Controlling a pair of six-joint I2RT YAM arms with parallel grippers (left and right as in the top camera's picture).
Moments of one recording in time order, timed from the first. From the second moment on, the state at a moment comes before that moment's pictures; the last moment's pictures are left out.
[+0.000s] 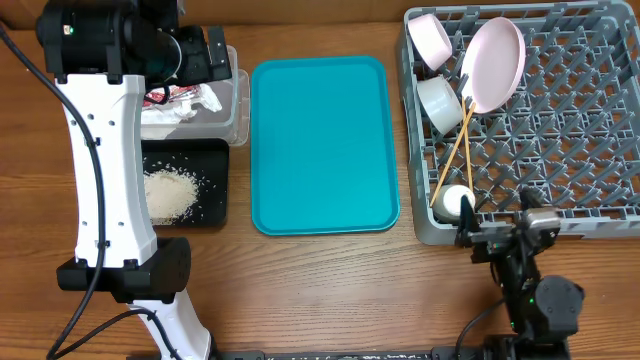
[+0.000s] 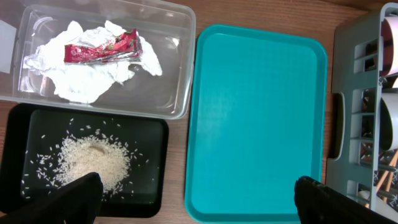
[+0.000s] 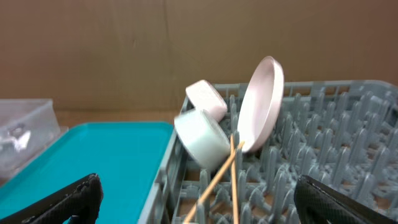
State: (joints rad) left arm -0.04 1.98 2.57 -1.65 0.08 -0.24; right arm 0.01 0.14 0.13 -0.04 -0.12 0.07
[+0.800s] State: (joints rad) left arm -0.04 1.98 2.57 -1.65 0.08 -0.24; right arm 0.01 0.01 0.02 -0.02 -0.13 0.07
